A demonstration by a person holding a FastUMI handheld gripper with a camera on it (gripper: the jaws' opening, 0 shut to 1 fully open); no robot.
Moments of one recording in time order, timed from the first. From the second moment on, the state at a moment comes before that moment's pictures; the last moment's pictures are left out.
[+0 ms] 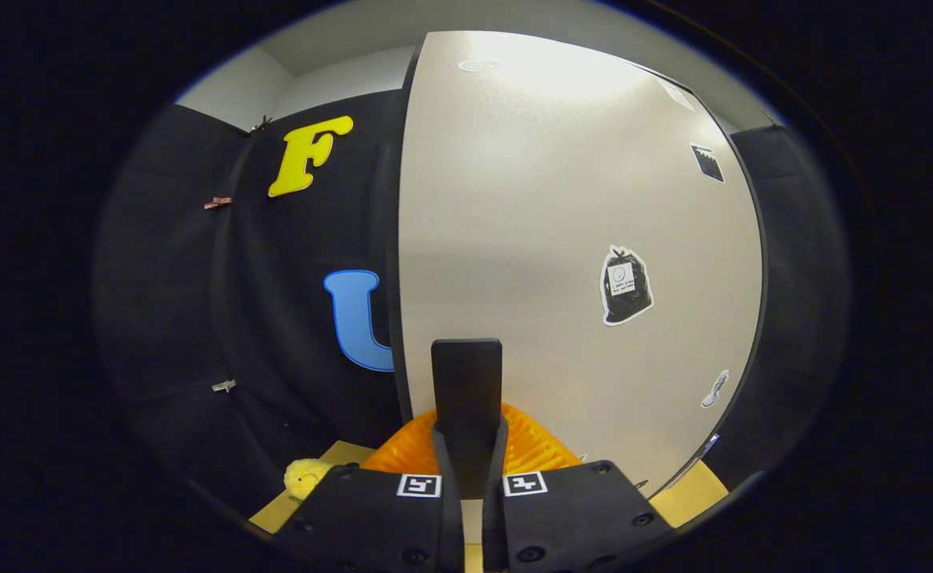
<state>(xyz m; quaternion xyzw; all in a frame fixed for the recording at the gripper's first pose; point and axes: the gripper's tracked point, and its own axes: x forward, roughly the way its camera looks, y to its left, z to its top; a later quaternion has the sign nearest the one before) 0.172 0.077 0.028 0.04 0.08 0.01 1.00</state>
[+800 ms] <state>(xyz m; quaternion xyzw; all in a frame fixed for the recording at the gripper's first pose) 0.056 0.025 0.039 0.04 0.09 0.05 0.99</state>
